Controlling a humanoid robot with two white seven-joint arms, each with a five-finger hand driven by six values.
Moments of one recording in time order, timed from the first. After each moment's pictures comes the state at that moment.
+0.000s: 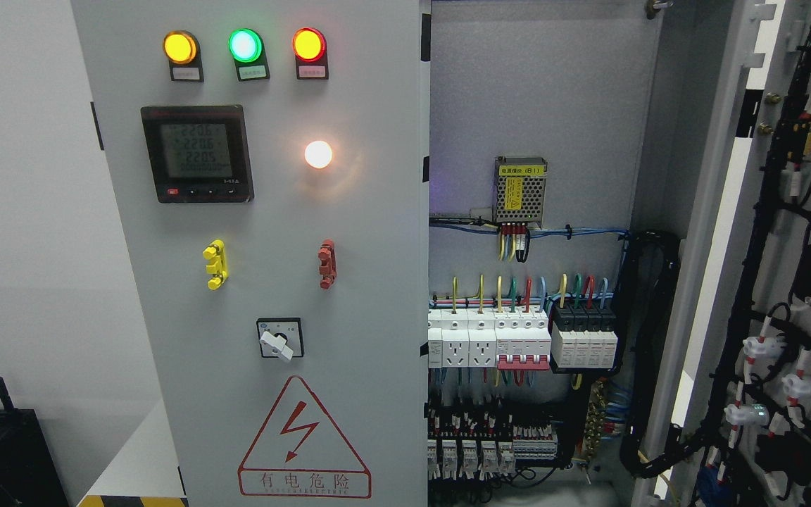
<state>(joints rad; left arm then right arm) 0.07 -0.05 0.15 0.00 -0.11 -0.06 -0.20 0.24 -0.09 0.33 -1.89 -0.03 -0.15 0.01</state>
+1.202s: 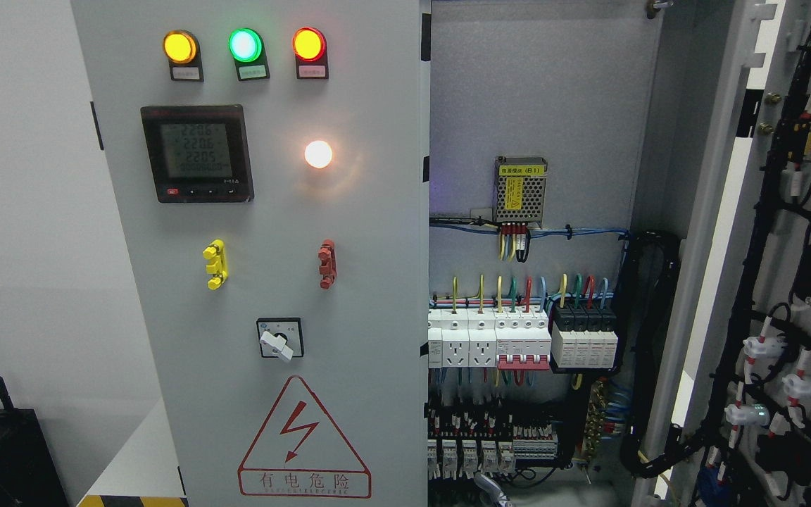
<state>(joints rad) 0.07 -0.05 0.15 0.00 -0.11 -0.06 -0.20 -0.06 -0.02 0.33 -1.82 -0.07 0.06 0.01</state>
